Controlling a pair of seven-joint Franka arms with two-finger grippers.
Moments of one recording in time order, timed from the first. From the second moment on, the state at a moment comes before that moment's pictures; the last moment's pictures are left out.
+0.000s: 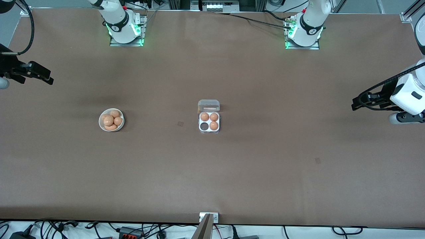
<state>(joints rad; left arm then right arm) 0.17 0.19 -0.20 -1.49 0.02 1.63 -0.13 0.00 -0.04 -0.06 -1.70 -0.01 1.65 -0.03</state>
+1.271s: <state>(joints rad) 0.17 0.19 -0.20 -1.49 0.02 1.63 -0.13 0.06 0.40 -0.05 -1.73 0.05 1.90 -0.03</state>
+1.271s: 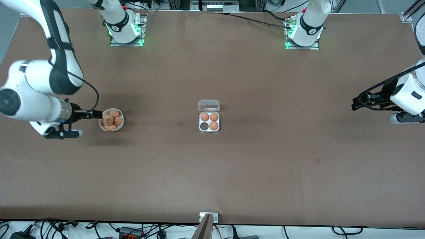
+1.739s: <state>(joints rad) 0.17 0.19 -0.20 -1.49 0.02 1.63 -0.13 0.06 0.59 -0.05 -1.64 0.08 1.90 -0.03</state>
